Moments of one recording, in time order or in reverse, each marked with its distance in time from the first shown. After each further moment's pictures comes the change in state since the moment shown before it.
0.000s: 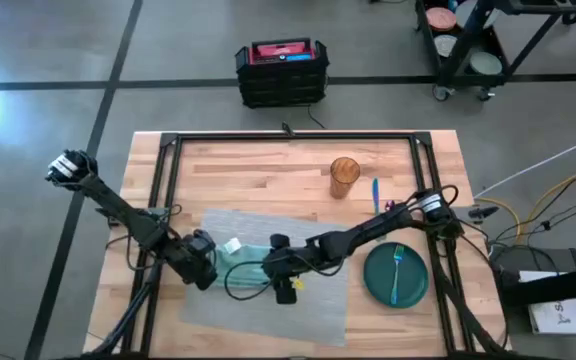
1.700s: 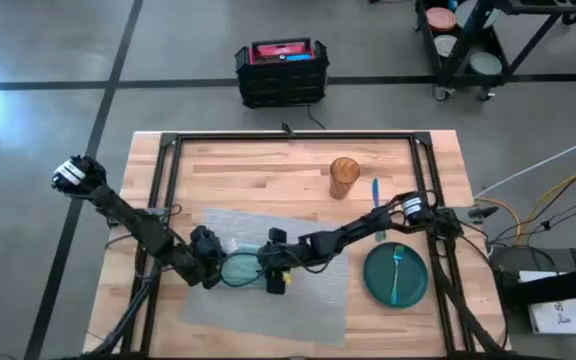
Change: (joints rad) left arm -0.016 0.182 -0.136 0.289 -0.303 0.322; right arm -0.055 0.140 0.000 0.083 0.079 0.037
